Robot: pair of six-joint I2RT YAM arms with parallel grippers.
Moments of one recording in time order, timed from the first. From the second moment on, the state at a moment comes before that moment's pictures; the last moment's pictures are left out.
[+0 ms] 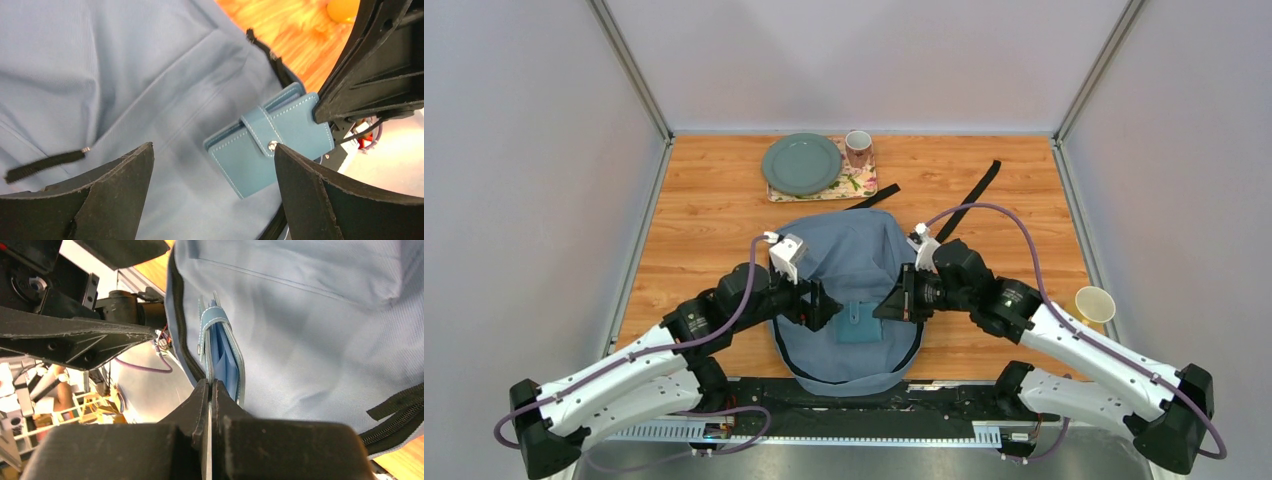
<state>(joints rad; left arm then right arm) -0.95 0.72 0.59 -0.29 -0.01 -0.48 0.88 0.92 0.74 -0.40 -0.29 0.92</state>
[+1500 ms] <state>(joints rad) -0.74 1.21 0.90 -0.17 1.01 -0.22 0.89 0.94 1.10 -0.72 -0.35 0.33</state>
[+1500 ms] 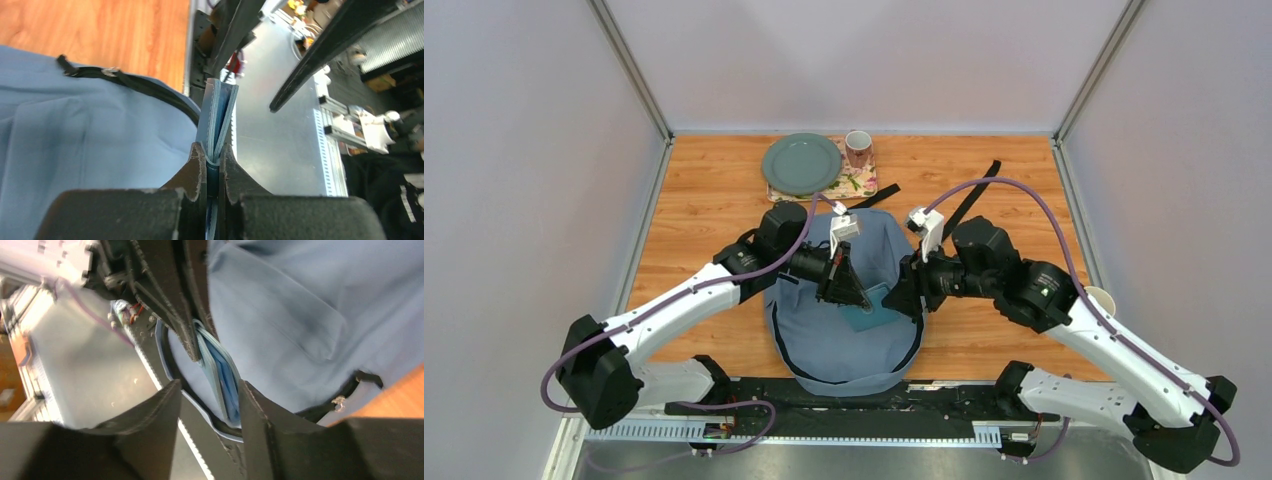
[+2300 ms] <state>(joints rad) -0.73 1.08 0.68 0.46 0.73 -0.78 0.88 0.70 0.60 -0.08 -0.15 0.93</state>
